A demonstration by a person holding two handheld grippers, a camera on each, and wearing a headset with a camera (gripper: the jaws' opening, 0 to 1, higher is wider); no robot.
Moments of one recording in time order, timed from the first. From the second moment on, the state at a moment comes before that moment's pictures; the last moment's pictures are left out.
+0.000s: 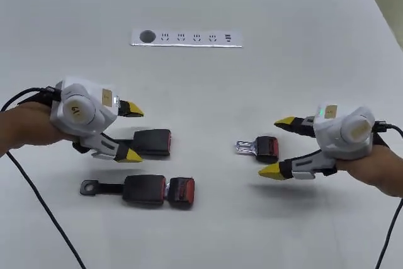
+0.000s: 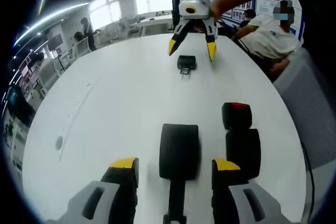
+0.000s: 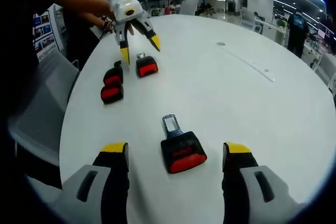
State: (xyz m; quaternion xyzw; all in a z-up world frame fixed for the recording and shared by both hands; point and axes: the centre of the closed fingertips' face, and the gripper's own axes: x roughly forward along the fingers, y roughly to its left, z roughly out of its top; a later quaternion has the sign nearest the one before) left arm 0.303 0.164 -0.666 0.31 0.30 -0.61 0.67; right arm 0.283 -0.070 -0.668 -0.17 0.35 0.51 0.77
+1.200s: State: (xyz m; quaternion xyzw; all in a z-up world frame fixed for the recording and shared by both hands) left arm 0.300 0.161 -0.690 0.31 0.33 -0.64 0.63; right arm 0.295 -0.078 -0.688 -0.23 0.35 0.53 0.74
